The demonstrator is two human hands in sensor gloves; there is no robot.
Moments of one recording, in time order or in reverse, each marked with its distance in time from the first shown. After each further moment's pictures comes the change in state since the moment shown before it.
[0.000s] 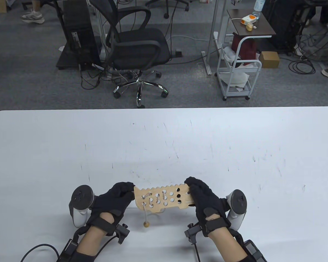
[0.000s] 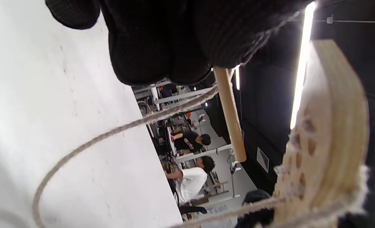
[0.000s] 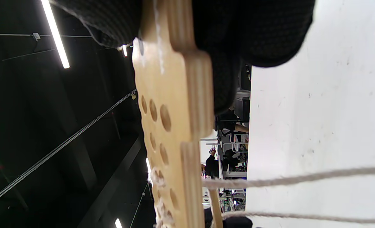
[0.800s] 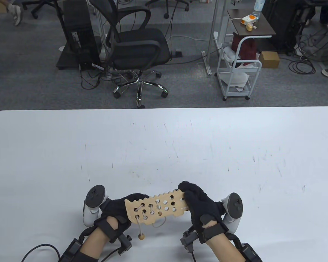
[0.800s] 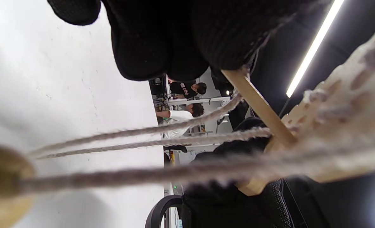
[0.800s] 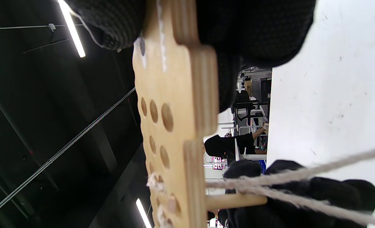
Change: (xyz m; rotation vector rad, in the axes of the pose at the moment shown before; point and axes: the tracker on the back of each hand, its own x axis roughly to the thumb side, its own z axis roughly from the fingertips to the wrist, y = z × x) left_hand -0.003 -0.035 -0.003 -0.306 0.032 0.175; right_hand 0.013 0.023 0.012 0.094 -0.065 -0.041
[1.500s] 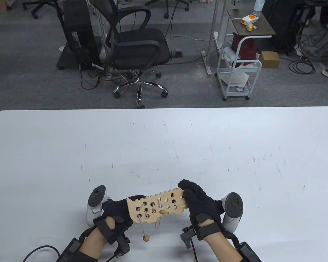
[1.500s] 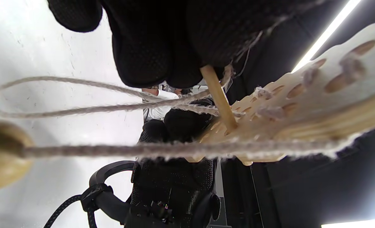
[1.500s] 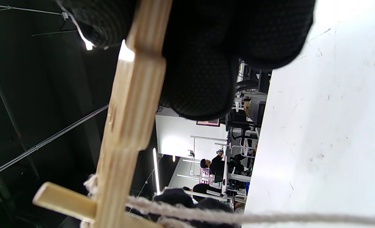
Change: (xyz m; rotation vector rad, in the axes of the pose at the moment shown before) left_hand 0.000 -0.009 -0.001 -0.104 -0.024 0.198; right_hand -0.002 -0.006 -0.004 -0.062 -0.042 0.158
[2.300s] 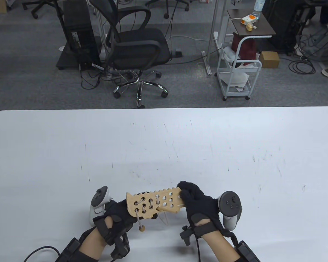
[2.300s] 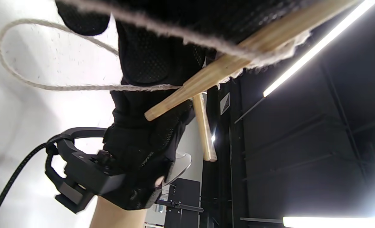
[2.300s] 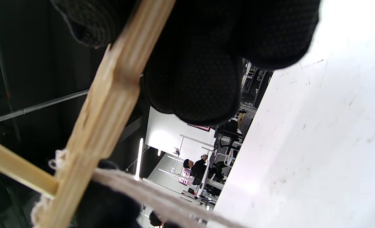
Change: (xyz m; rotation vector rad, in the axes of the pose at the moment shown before) left_hand 0.000 -0.011 -0.001 -0.097 -0.018 0.162; right_hand -0.001 0.001 -0.007 0.015 -0.055 0.255
